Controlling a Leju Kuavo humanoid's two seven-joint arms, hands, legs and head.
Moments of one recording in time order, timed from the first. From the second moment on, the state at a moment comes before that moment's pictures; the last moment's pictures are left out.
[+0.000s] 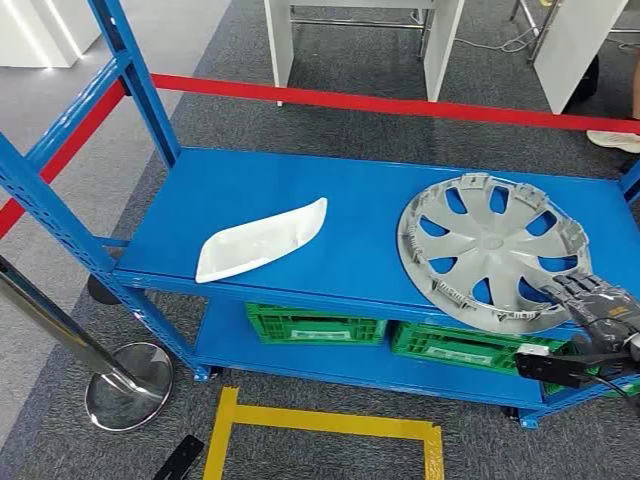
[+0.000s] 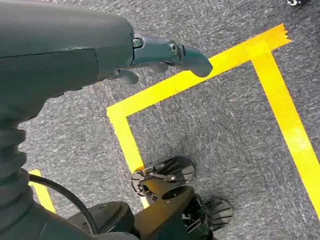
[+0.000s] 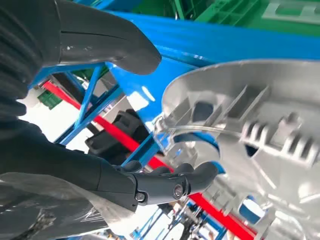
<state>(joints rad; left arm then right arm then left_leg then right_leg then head) -0.03 -0.08 0.36 -0.31 -0.73 0.10 -0.20 -0.27 -0.88 0.49 -1.58 0.80 0.30 0.12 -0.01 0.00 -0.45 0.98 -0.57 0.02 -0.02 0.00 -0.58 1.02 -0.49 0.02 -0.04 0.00</state>
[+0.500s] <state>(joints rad) -0.05 -0.06 0.33 -0.31 -0.73 0.10 -0.20 -0.36 -0.88 0.57 -1.43 0.80 0.30 0.08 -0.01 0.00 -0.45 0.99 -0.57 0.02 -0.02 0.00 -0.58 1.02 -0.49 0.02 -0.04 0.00</state>
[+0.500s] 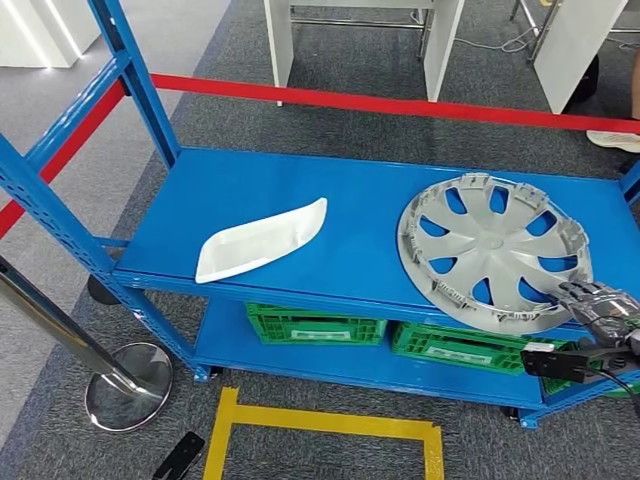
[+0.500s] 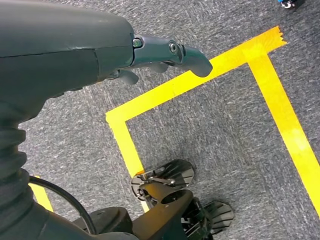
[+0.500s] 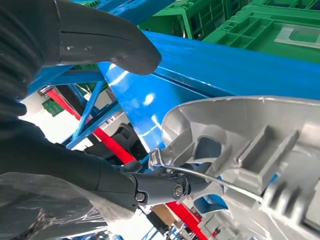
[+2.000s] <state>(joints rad) -0.04 -0.05 0.21 -0.31 -0.72 0.10 -0.16 -0.37 -0.60 0.65 -1.42 0.92 0.14 0.14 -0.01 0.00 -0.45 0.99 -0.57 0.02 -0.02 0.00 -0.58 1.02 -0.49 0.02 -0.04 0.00</state>
